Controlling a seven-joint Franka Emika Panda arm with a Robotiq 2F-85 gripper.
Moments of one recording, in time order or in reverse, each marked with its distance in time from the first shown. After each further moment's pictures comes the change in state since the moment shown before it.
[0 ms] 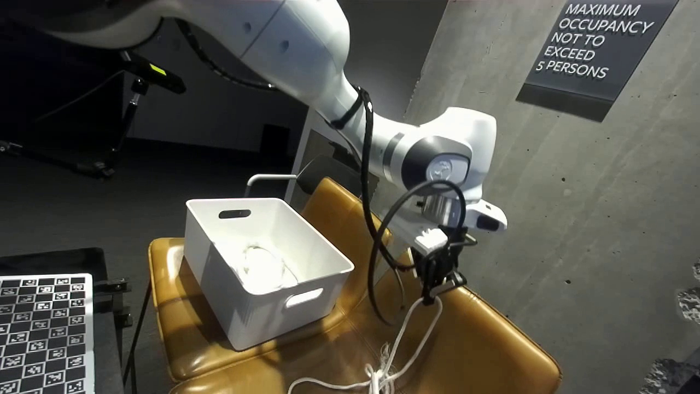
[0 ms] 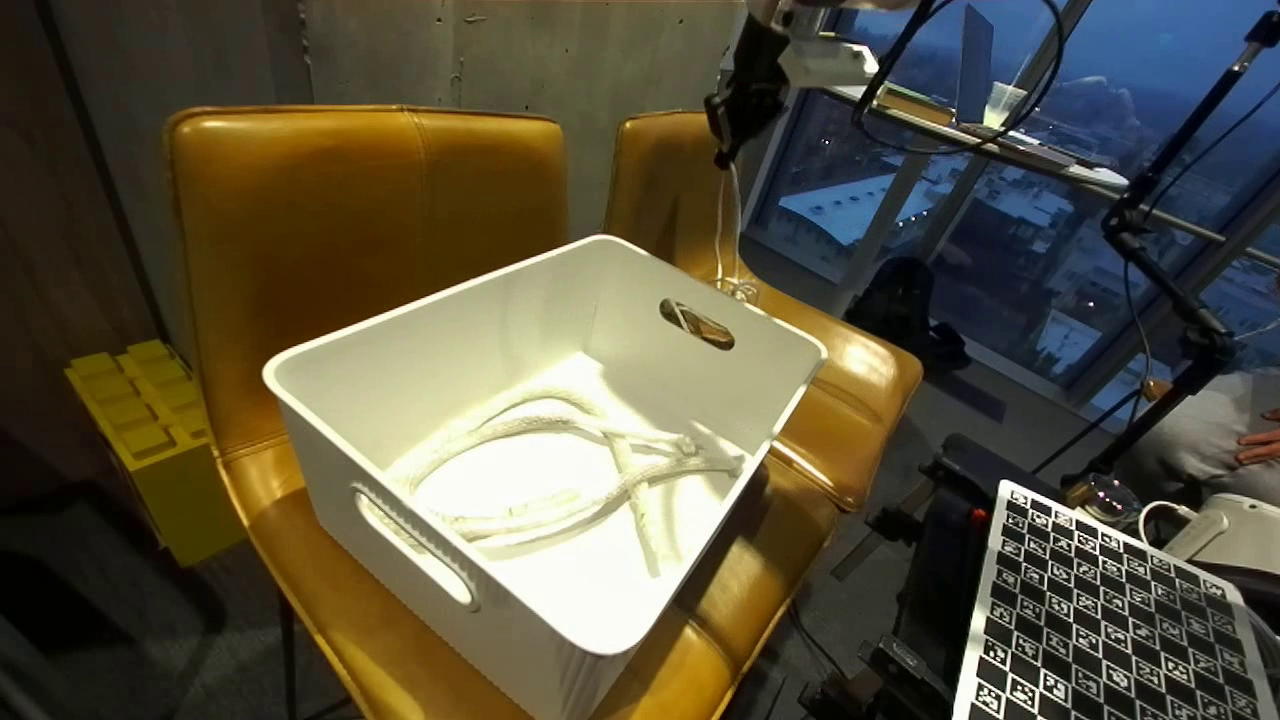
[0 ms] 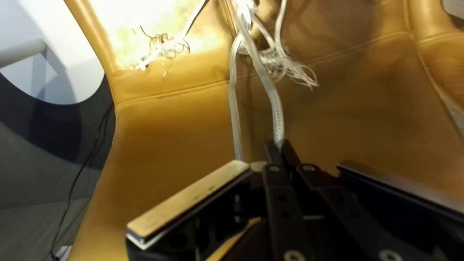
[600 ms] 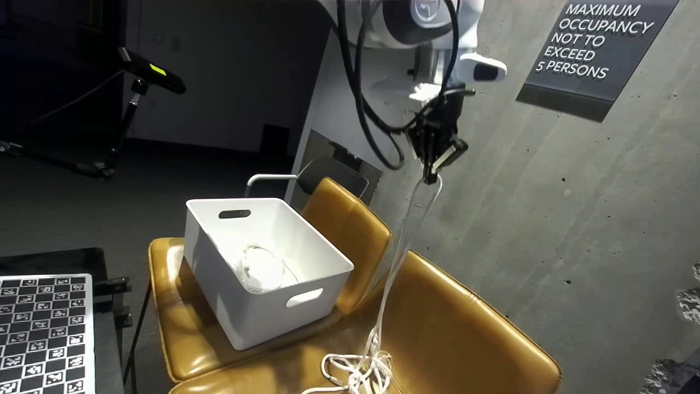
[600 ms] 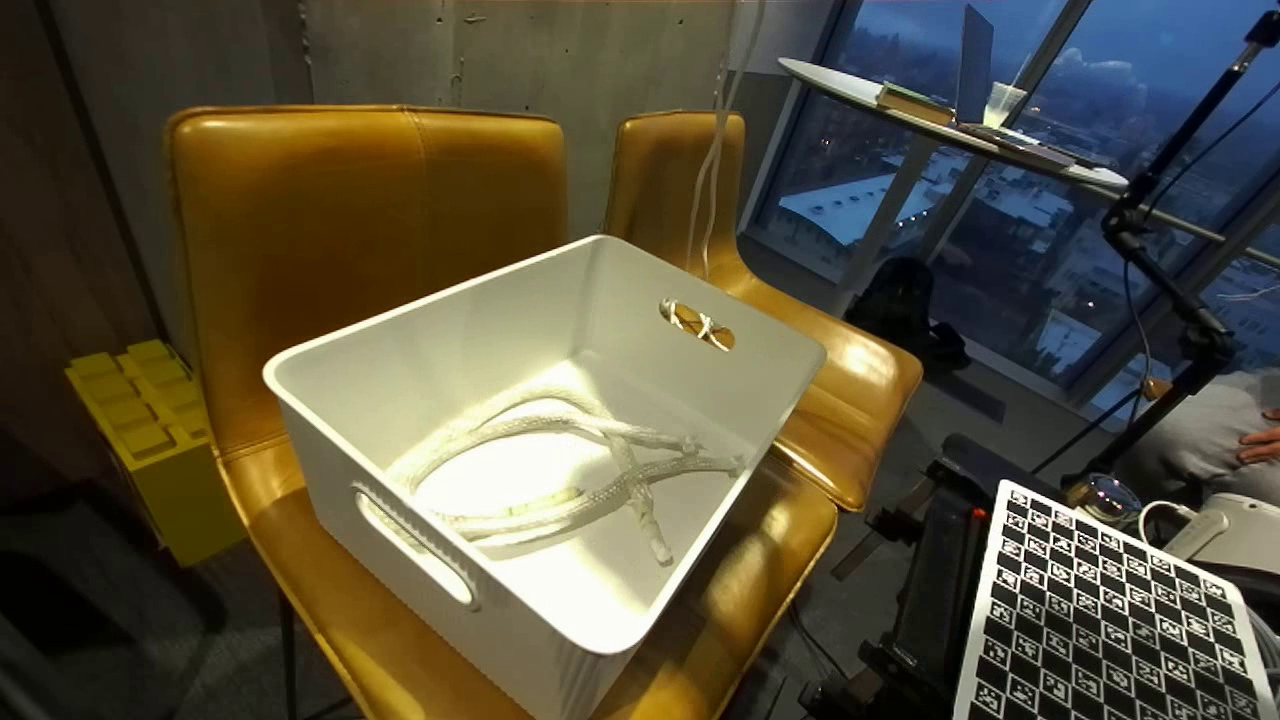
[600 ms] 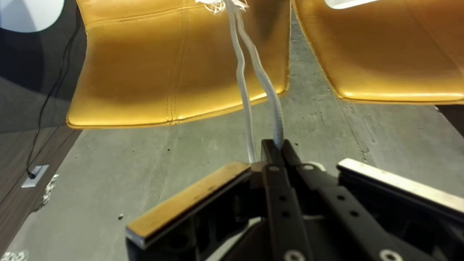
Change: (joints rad) arm 0.077 -0.424 0.060 -0.229 -0.001 0.009 0.001
